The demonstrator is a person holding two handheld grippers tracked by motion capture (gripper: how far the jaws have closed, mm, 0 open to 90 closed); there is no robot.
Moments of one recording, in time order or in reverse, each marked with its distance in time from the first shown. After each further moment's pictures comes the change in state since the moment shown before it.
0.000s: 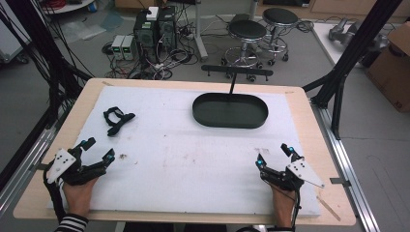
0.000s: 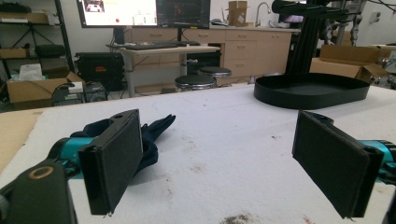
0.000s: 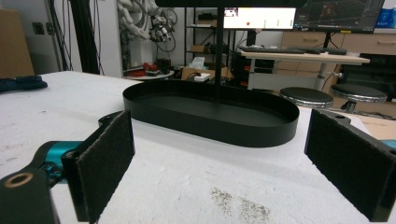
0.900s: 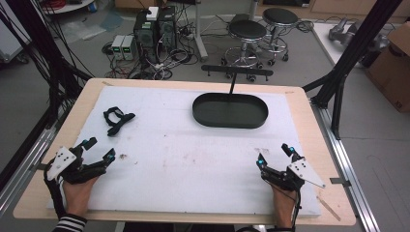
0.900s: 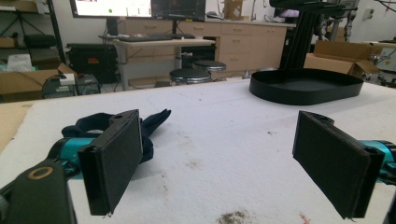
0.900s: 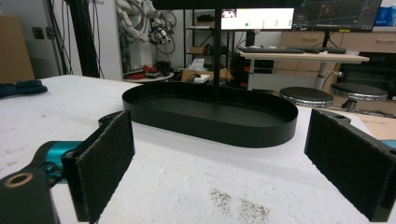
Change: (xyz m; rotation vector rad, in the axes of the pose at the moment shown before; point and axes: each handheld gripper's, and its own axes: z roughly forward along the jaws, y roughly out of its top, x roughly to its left) left arm 0.004 0.002 0.004 0.039 -0.029 -0.029; right arm -0.002 0.000 0.000 -0.009 -0.003 0.009
